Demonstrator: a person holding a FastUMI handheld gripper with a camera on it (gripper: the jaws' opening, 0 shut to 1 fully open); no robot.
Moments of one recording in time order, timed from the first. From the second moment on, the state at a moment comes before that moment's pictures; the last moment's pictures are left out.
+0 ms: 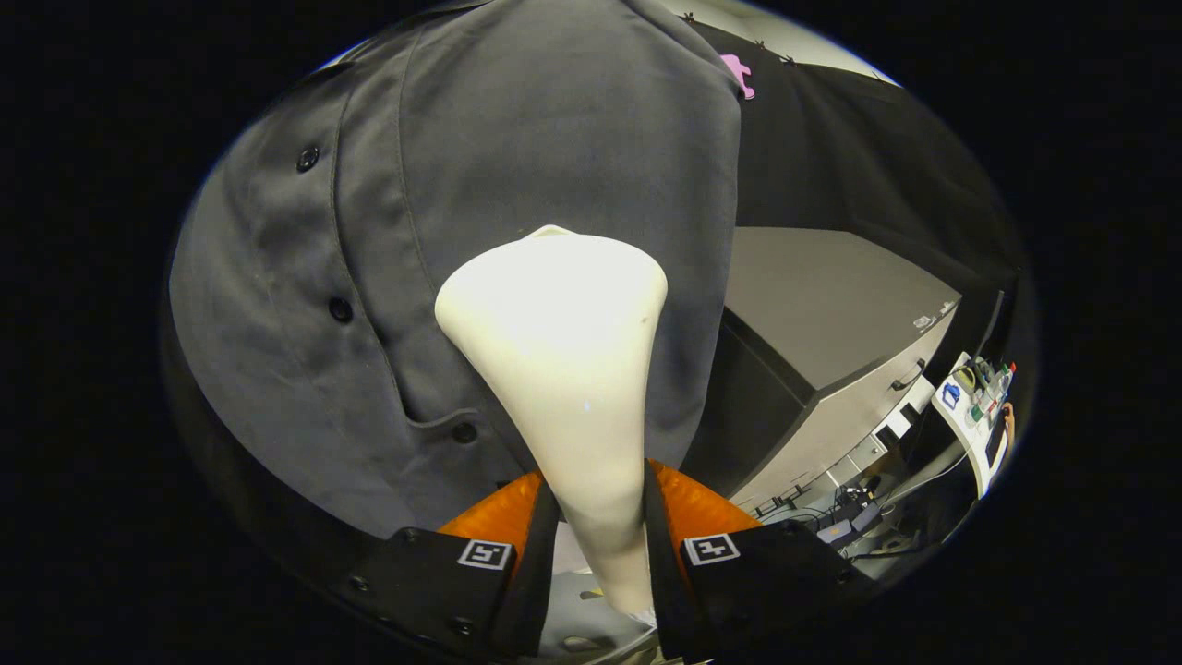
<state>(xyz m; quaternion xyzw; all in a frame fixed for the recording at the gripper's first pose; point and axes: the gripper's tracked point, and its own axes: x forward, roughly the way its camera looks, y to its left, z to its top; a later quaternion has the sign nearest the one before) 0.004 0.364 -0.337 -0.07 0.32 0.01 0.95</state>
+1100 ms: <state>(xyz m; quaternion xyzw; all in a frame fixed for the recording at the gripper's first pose) -0.029 0.336 -0.449 -0.09 0.40 0.00 0.91</state>
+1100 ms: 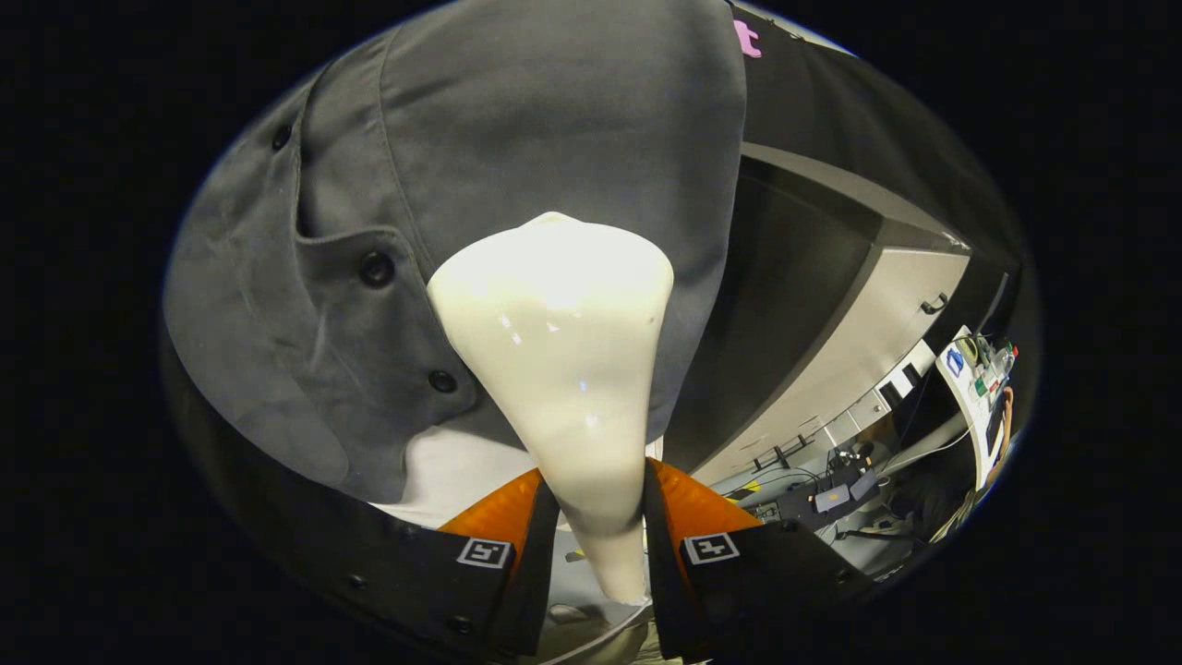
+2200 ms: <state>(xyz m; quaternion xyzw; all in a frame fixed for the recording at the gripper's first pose) -0.081 0.357 -0.322 -0.04 0.32 -0.02 0.95</state>
